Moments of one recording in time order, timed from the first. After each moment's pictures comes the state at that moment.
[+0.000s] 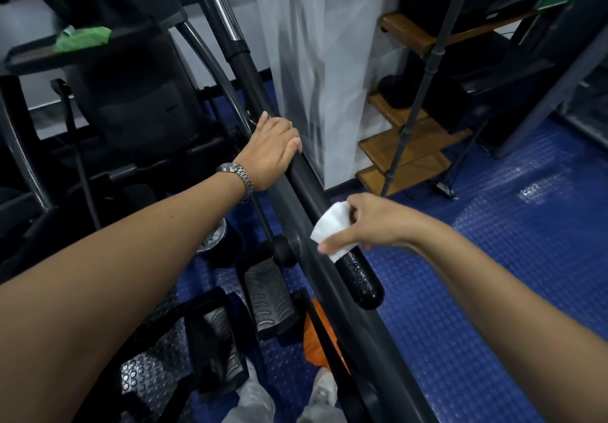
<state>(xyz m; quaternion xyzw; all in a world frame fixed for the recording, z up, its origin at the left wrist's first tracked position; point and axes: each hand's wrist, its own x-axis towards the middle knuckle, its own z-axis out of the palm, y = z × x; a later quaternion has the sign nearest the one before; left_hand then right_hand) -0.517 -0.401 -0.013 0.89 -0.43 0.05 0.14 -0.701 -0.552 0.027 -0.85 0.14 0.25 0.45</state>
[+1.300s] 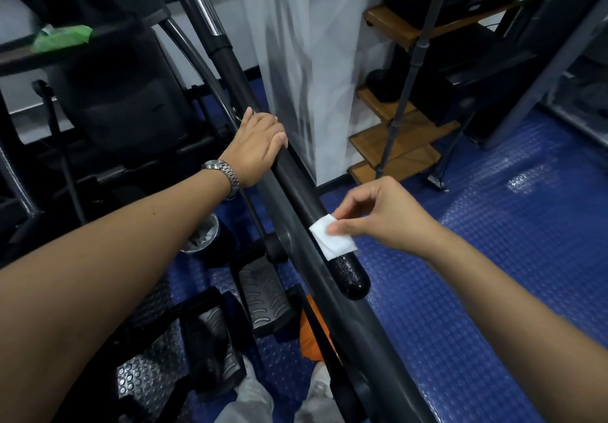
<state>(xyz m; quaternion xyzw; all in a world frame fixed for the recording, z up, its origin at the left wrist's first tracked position) -0.515 -0.401 -0.017 0.89 -0.43 0.04 0.15 -0.730 -0.569 0.021 -0.83 0.07 0.02 0.56</state>
